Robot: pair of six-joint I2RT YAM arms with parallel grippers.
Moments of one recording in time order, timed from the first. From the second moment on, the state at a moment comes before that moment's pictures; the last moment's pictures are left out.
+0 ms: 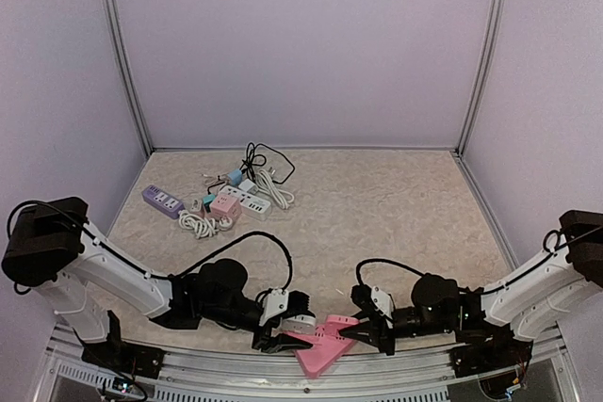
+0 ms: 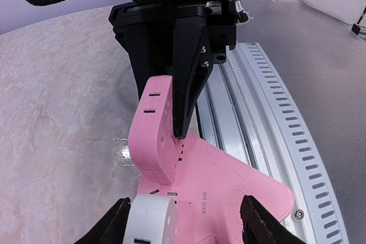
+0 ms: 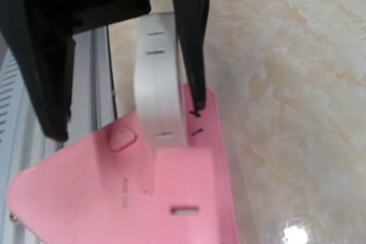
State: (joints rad) left arm -1.24 1.63 0.48 0.73 0.38 0.18; right arm 1.28 1.37 0.18 0.80 -0.13 0.11
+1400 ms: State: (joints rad) left arm -1.28 1.69 0.68 0.60 0.25 0.08; right arm 1.30 1.42 0.17 0.88 -0.09 0.06
